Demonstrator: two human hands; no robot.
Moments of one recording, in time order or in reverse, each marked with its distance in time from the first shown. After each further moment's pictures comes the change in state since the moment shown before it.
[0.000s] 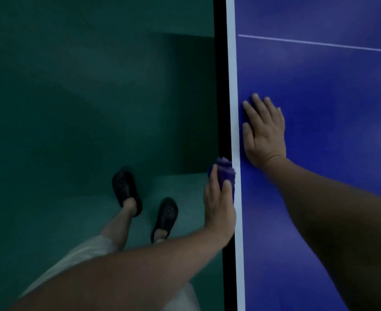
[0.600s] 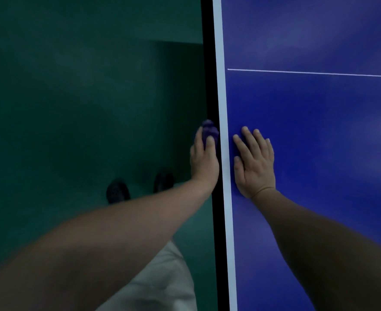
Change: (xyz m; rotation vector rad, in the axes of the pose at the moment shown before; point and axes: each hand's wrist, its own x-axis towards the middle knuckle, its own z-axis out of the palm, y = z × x) left_hand 0.145 0.100 -0.002 -0.028 0.088 0.035; right_hand 0.002 -0.001 0.000 -0.025 -0.022 -0.005
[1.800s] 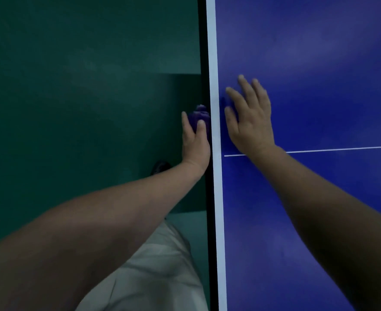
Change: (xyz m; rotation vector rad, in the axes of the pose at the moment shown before) left_hand 0.182 0.143 0.019 -0.019 0.085 0.031; right_hand 0.303 0.018 -0.021 0.098 0.071 -0.074
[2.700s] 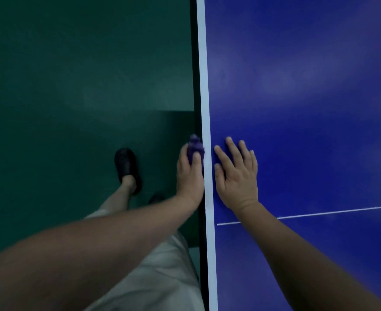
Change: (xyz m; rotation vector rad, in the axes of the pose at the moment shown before) left_hand 0.057 0.065 0.011 0.034 0.023 0.073; right_hand 0.034 -0.009 0.004 -0.059 -0.092 0.142
